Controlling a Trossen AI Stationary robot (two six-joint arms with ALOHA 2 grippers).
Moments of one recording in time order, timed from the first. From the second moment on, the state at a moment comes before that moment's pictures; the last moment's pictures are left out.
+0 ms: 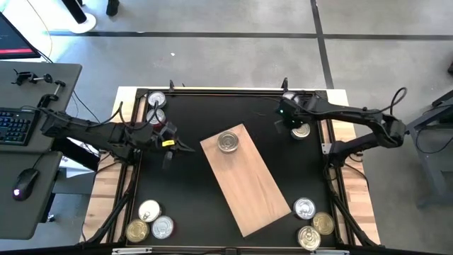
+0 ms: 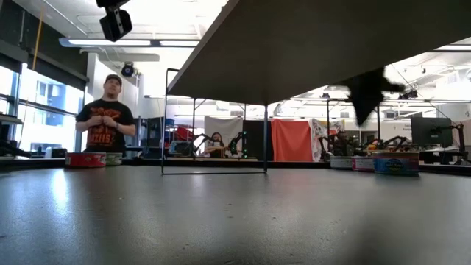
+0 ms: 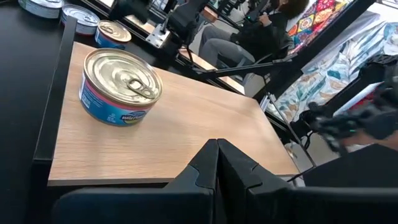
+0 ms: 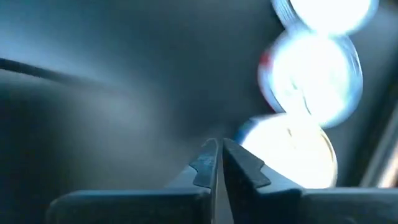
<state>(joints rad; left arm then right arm) -0.18 0.84 0.70 -0.15 -0.09 -0.63 -0.46 1.30 0.91 -1.00 0.23 0.68</state>
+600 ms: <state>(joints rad) 0.07 0.84 0.70 -0.02 0.15 -0.44 -0.55 1.30 0.71 -0.98 0.28 0.85</state>
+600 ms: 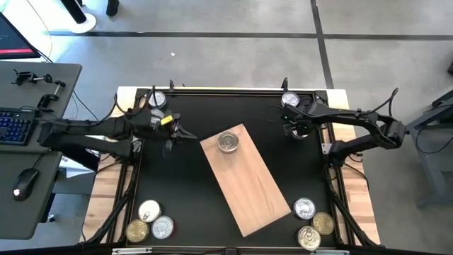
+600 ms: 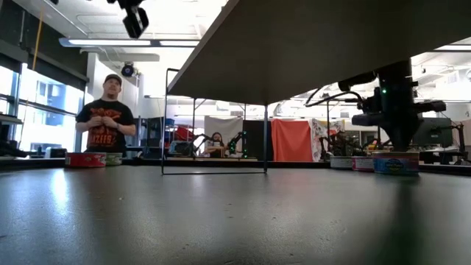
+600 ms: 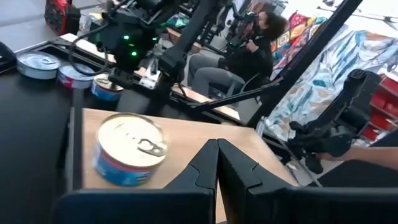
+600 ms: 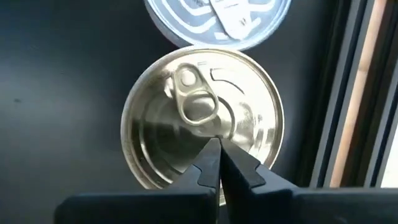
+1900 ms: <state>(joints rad) 0.59 0.70 0.70 0.06 0.61 -0.27 -0.45 2.04 1.52 -0.65 0.03 0.83</state>
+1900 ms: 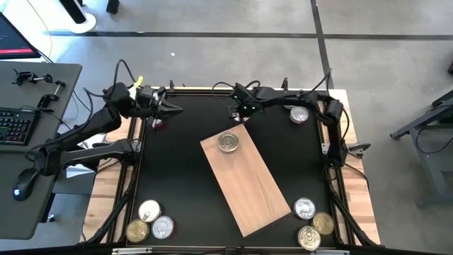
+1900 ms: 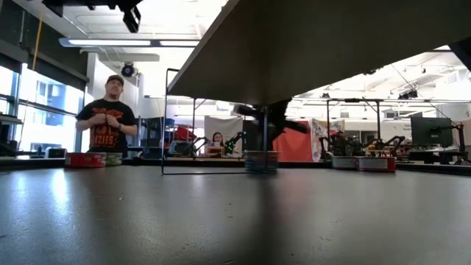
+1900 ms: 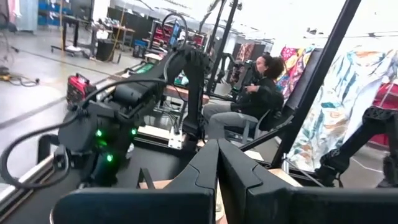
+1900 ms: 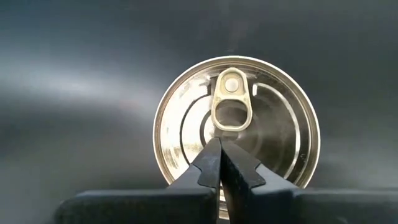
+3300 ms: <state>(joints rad) 0.61 0.85 0.70 -0.35 0.47 -0.09 -0.35 2.37 2.29 -0.89 -0.12 0.68</state>
